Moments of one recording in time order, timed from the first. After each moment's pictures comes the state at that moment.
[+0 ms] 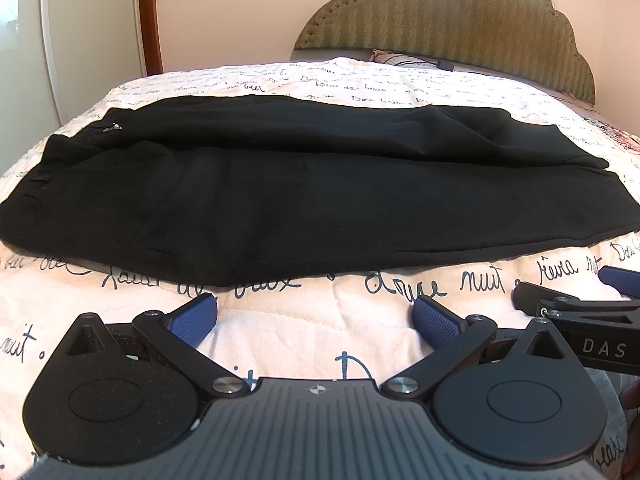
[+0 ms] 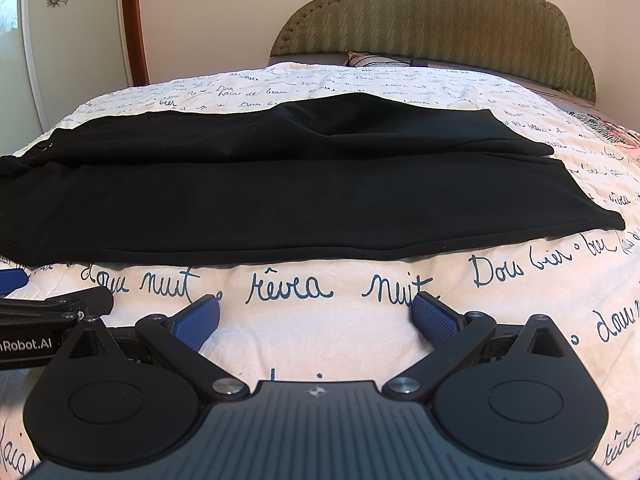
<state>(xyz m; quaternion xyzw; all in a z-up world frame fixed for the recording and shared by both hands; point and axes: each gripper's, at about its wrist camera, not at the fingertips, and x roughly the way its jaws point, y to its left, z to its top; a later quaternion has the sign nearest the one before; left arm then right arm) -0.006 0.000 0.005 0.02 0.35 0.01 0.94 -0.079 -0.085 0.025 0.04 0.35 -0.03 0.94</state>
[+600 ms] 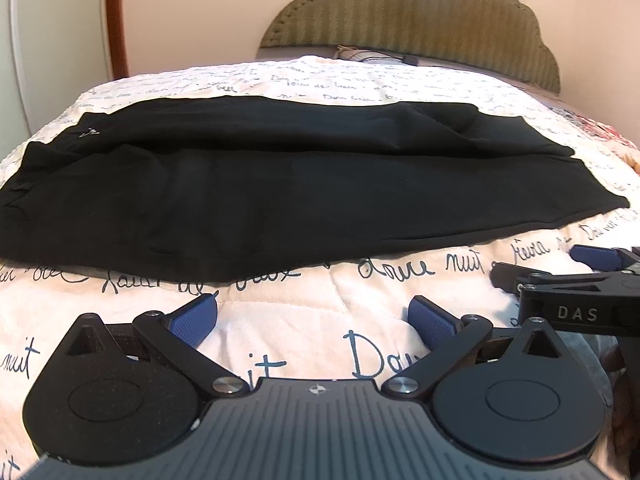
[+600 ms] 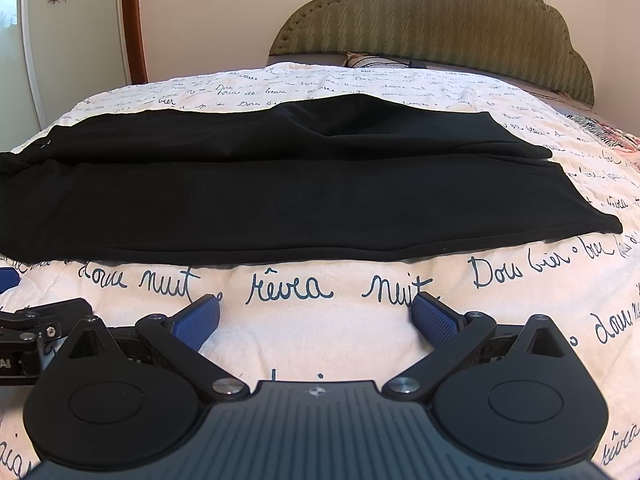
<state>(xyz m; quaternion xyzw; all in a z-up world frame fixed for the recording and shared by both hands) -0.013 0.019 0.010 0.02 0.35 -0.06 0.93 -0.078 -0.083 0.025 0.03 0.35 -0.03 0.94</state>
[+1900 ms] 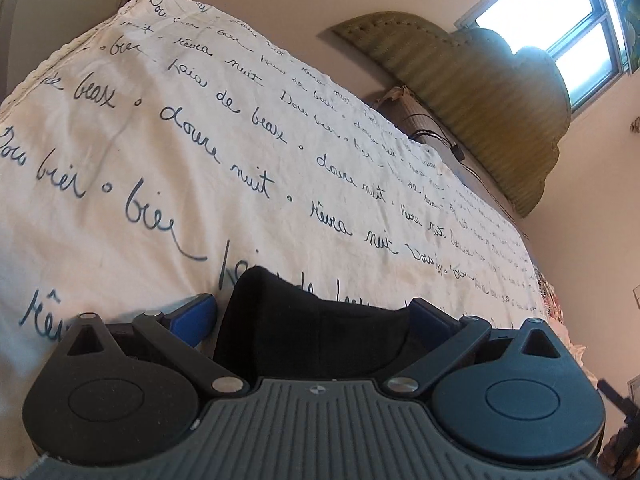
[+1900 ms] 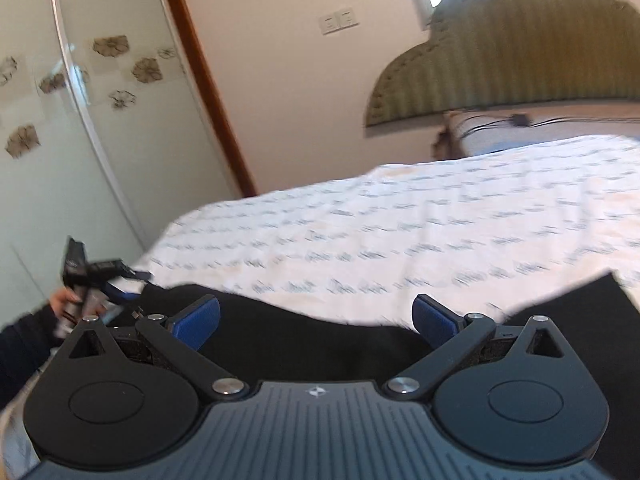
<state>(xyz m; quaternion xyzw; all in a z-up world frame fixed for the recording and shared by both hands) 0.355 0.397 0.011 -0.26 0.42 -0.16 0.86 0.093 -0.135 0.161 0.14 0.27 0.16 0.94</state>
